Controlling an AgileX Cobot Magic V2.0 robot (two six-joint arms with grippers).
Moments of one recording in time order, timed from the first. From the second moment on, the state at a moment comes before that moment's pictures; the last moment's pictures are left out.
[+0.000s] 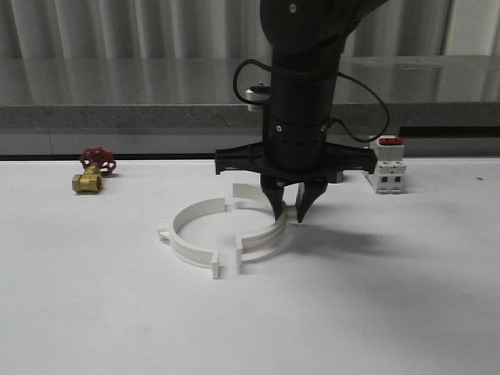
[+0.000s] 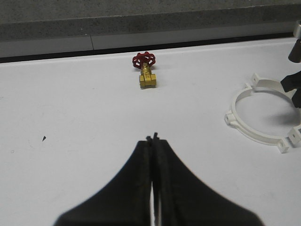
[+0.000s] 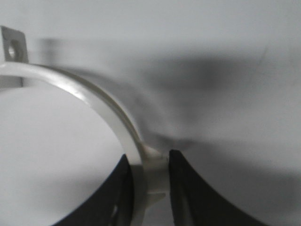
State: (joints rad) left arm -0.15 0.47 -0.52 -0.08 0.57 0.04; right arm 0.58 2.11 -1.56 -0.24 0.79 0.79
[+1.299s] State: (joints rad) left arm -0.15 0.47 -0.52 -0.08 0.57 0.04; right arm 0.60 2.15 -1.58 -0.24 0.80 0.89
